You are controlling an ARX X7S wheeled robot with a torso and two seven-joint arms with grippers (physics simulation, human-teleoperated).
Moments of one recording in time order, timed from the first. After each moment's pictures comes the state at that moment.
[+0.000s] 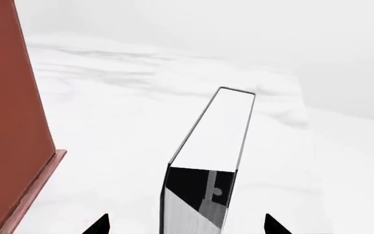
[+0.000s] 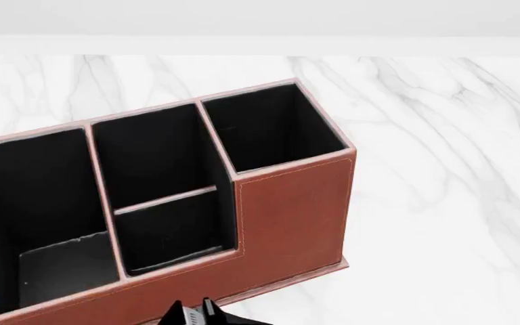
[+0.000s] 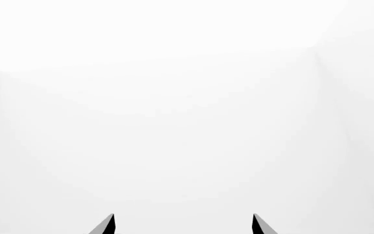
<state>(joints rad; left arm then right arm) -0.63 -0.14 0.83 -0.77 -0.51 0.16 0.74 -0.19 0.33 -0.29 -0.12 0.04 -0.87 0.47</state>
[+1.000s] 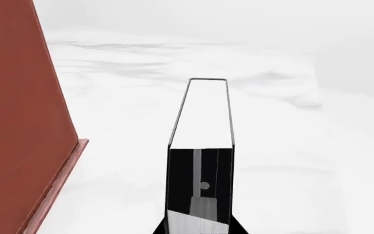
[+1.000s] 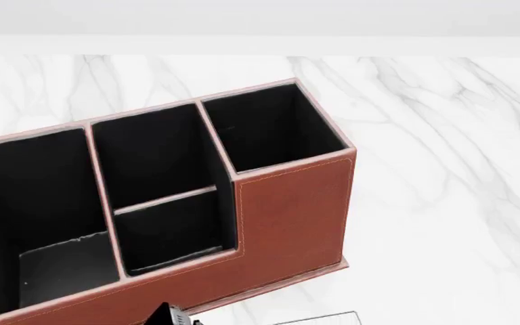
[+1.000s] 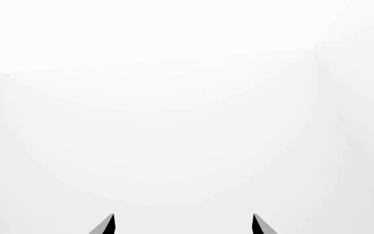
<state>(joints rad) -0.61 -0.24 0.86 -0.61 -0.49 0.09 0.66 -0.19 0.34 -0.29 -0.13 0.04 -0.87 0.48</state>
